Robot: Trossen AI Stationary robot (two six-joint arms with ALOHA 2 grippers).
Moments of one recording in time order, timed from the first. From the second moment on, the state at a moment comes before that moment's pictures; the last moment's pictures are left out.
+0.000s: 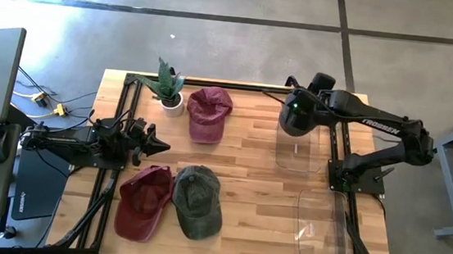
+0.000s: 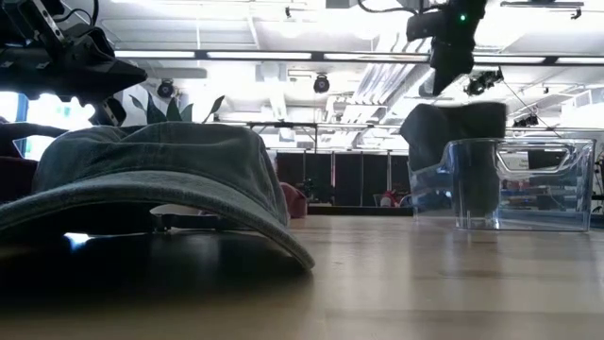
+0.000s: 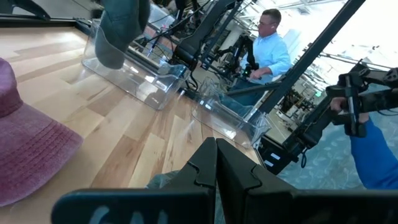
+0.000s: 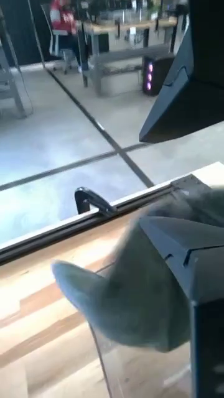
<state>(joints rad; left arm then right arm) 0.03 0.01 0.02 0.00 0.09 -0.58 -0.34 1.30 1.29 -1.15 0.76 -0.14</state>
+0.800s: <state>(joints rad) 0.03 0.01 0.02 0.00 0.09 -0.55 -0.21 1.21 1.20 -0.82 0.76 -0.07</state>
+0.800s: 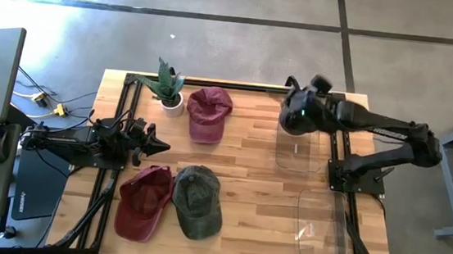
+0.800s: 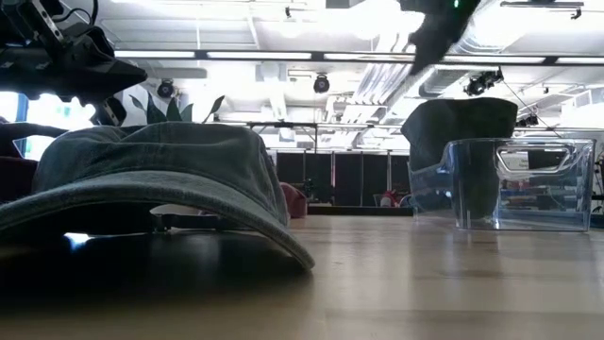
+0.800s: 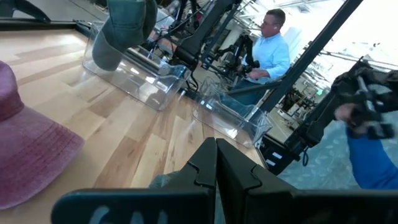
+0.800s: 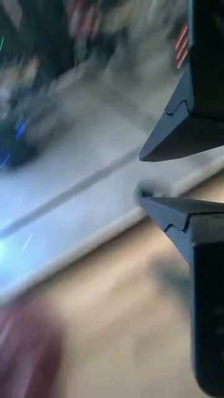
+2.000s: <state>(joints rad) -0.36 0.99 0.76 -0.63 -0.46 -0.15 0.46 1.77 1.20 -0.27 0.65 0.07</state>
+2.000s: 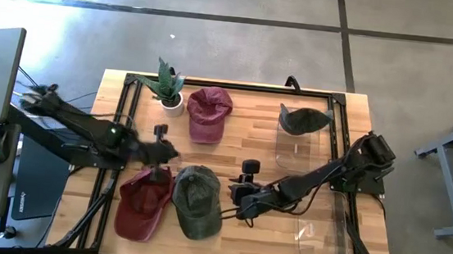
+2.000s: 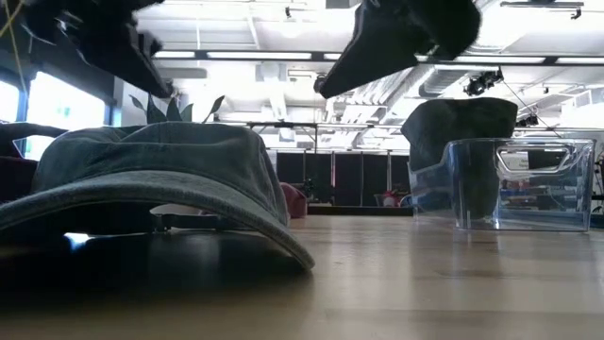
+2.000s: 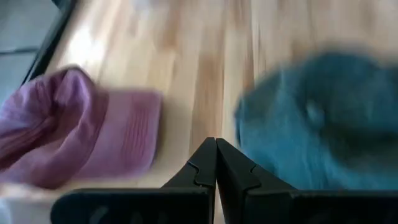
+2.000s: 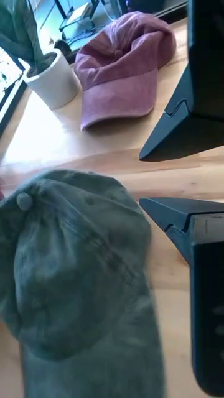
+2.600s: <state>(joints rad) -0.48 1.53 1.10 -1.37 -0.33 -0.61 0.48 1.77 1.20 -0.27 0.58 0.09</state>
